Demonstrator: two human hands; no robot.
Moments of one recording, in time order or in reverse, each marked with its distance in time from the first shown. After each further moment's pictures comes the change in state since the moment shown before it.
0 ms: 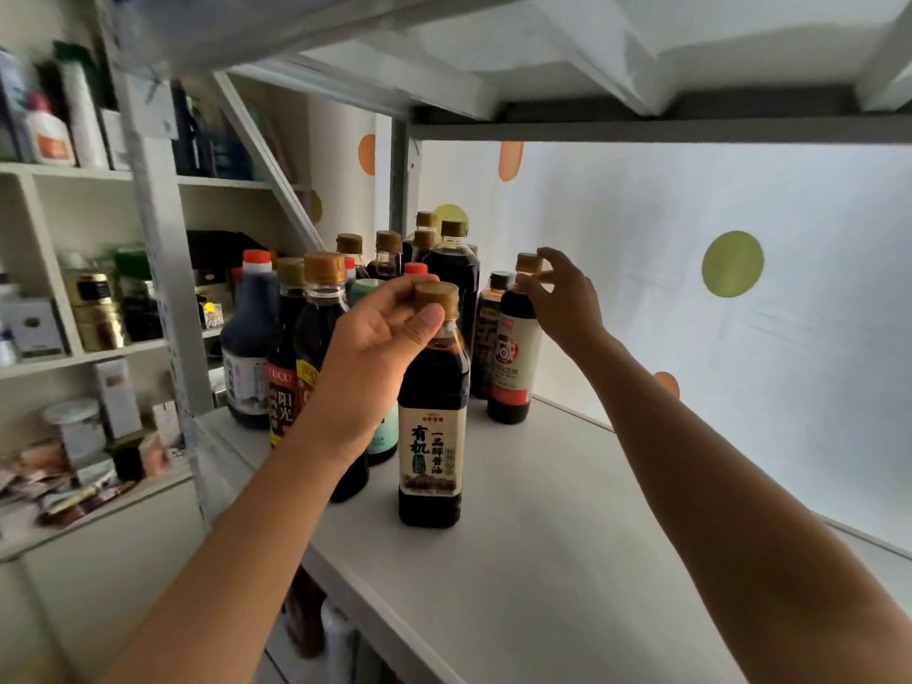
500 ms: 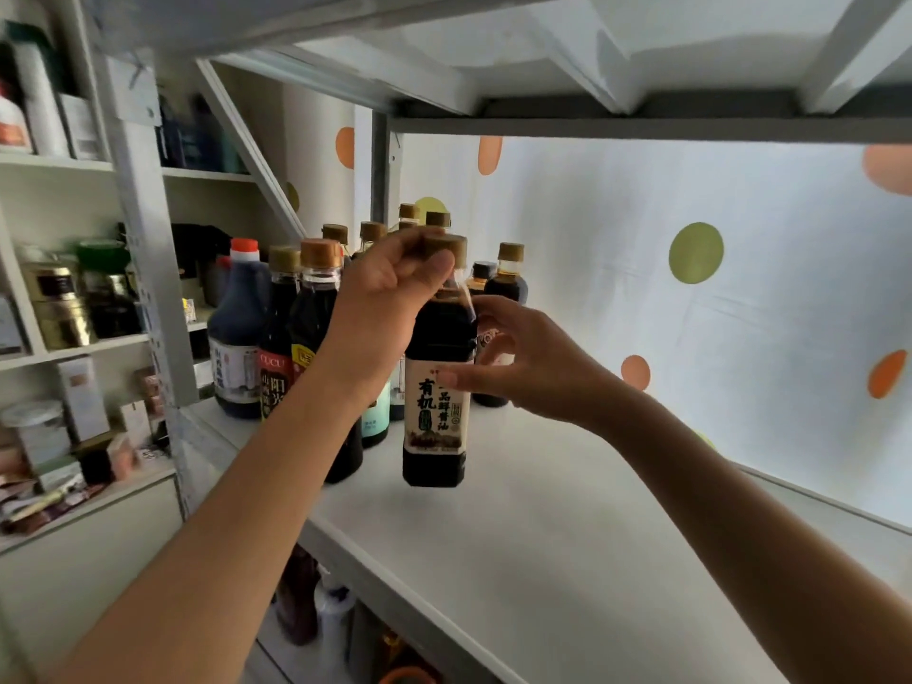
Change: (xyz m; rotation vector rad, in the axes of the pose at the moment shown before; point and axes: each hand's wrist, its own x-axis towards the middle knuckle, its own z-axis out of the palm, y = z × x) left_hand 0.011 0.025 0.010 0.035 -0.013 0.037; right_hand -0.136 -0.088 -0.053 0.201 -0.548 -0.214
